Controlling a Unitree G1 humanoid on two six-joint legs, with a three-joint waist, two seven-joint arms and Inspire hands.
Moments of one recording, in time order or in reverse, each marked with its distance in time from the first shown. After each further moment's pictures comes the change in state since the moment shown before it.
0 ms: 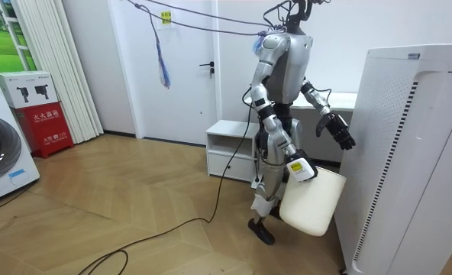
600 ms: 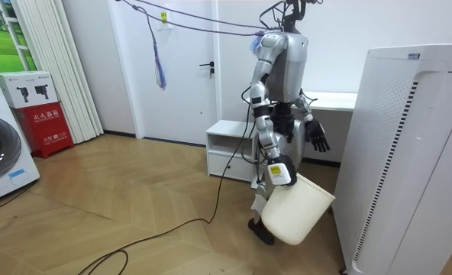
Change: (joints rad) left arm 0.067 -0.067 0.164 0.536 -0.131 -0.005 0.085; right arm 0.069 0.077 -0.149 0.313 0.046 -0.020 -0.034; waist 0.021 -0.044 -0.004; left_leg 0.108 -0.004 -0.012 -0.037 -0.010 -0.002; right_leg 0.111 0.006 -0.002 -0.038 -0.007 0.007
